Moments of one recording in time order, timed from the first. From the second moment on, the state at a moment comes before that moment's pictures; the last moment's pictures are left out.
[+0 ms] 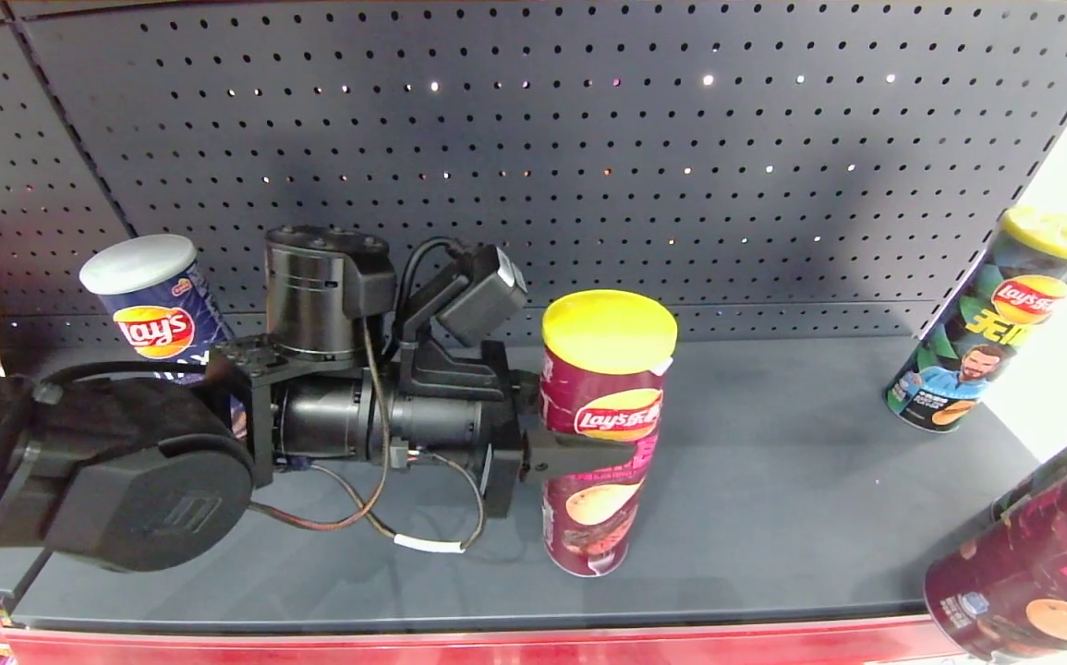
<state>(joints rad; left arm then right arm) -0.66 1.77 -0.92 -0.59 -0.78 0.14 0.13 0.66 -0.50 0.03 0.36 -0.25</state>
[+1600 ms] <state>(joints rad) -0.63 1.78 -0.83 -0.66 -0.87 0.25 0.13 0.66 -0.50 0.03 0.36 -0.25</state>
